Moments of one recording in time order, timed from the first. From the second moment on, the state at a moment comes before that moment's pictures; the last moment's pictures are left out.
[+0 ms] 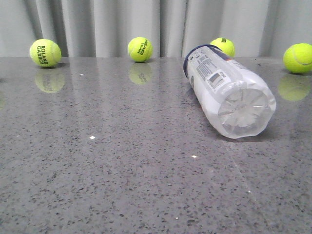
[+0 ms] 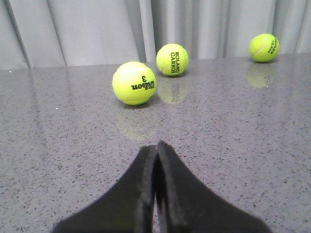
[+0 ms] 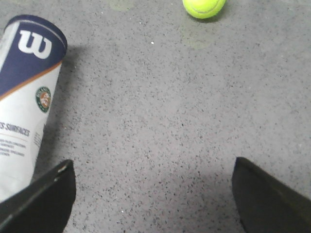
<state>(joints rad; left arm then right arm) -0.01 0.00 0.00 -0.06 0.14 0.11 0.04 0.78 -0.81 0.10 0.76 0.06</state>
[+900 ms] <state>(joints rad) -0.01 0.00 0.00 -0.06 0.14 0.11 0.31 1.23 -1.24 0.37 0.87 0.01</state>
